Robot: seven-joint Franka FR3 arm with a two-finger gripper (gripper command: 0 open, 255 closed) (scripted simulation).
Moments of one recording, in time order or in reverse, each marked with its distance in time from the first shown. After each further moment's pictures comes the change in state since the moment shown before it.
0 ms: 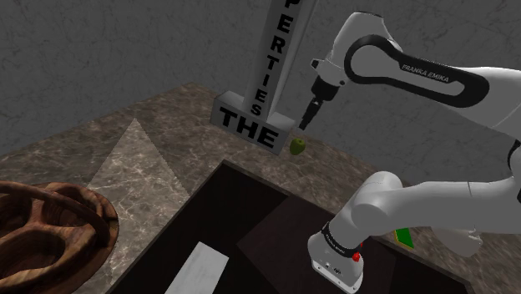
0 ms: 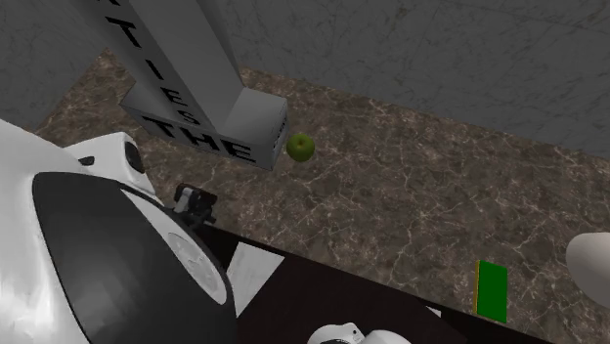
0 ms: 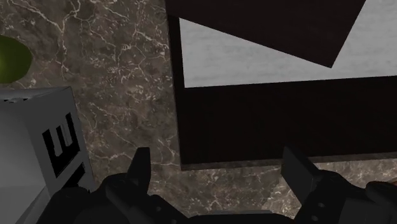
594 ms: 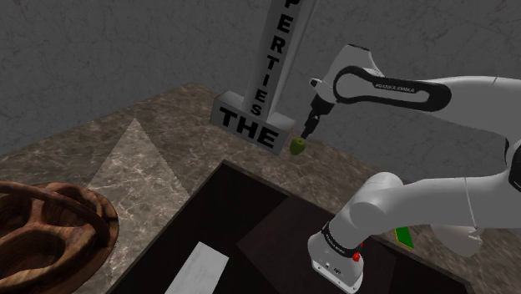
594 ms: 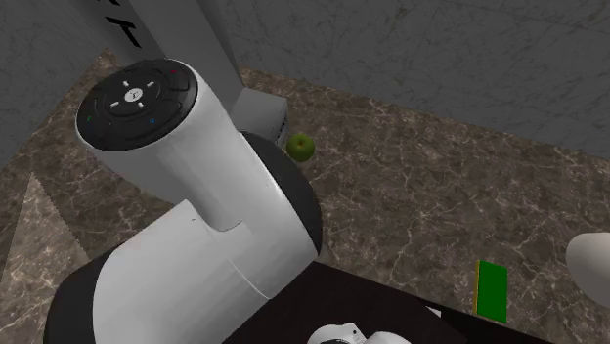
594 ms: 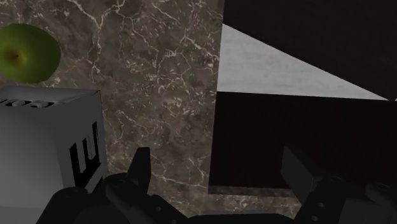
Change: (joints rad) arm -0.048 0.074 -0.200 -0.139 -0.131 0.248 -0.257
